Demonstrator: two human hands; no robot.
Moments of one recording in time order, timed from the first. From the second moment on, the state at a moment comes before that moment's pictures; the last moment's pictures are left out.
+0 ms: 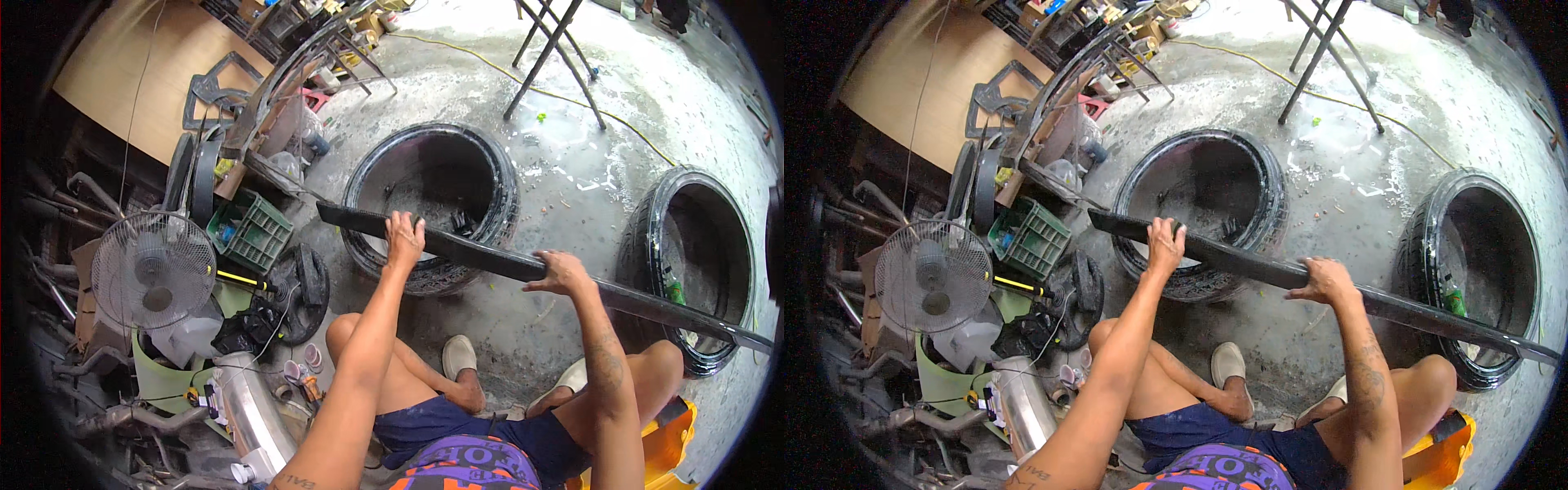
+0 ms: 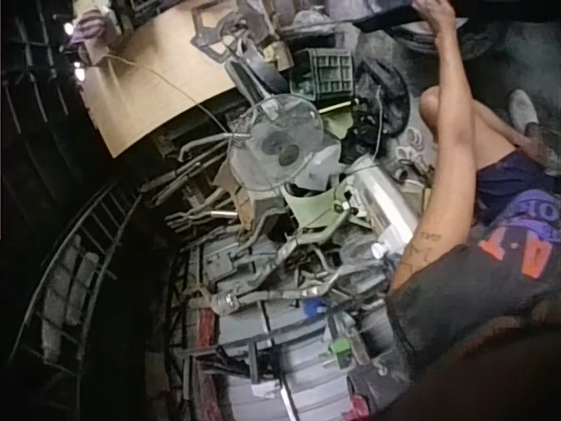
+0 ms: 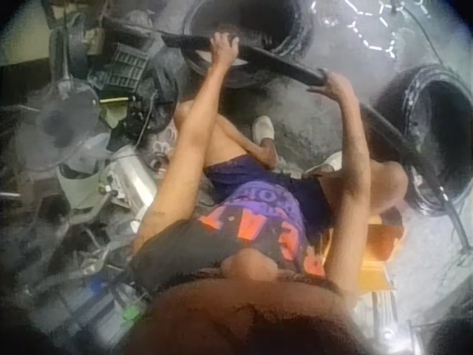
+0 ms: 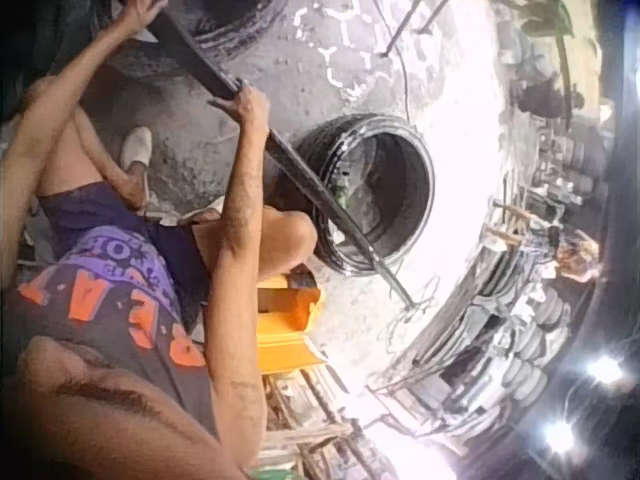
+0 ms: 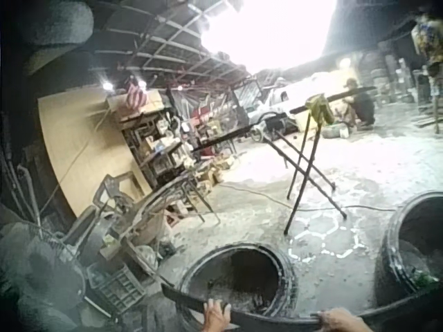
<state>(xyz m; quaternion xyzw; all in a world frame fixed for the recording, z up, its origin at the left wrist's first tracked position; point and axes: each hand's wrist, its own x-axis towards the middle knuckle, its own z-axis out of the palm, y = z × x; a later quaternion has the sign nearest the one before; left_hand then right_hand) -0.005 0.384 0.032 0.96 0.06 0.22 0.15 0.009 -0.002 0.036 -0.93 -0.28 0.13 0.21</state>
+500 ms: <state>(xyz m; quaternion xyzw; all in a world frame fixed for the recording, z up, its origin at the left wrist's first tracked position) -0.067 0.350 0.034 0.95 0.14 0.25 0.12 -0.023 0.042 0.032 -0.93 -0.29 0.14 0.16</state>
